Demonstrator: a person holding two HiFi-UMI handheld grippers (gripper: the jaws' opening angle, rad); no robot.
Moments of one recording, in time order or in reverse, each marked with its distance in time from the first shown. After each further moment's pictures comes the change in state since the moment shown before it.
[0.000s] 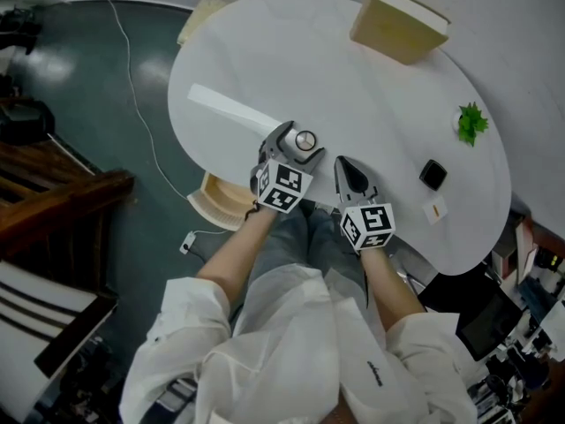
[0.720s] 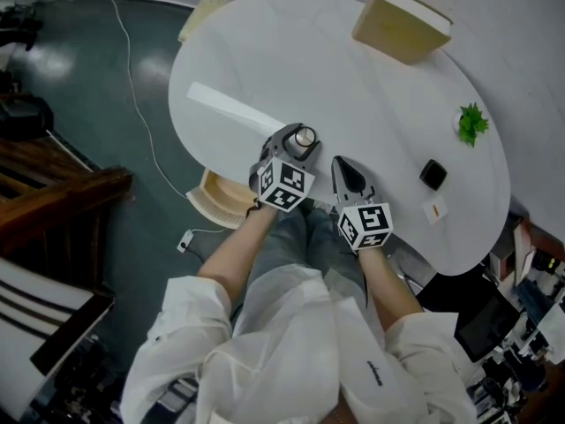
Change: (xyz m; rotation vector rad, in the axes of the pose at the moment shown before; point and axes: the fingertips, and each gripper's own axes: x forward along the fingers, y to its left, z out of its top) left arm 0.000 -0.003 0.000 0.071 0.016 0.004; right arm 0.002 0.008 -0.004 -0.007 0.006 0.018
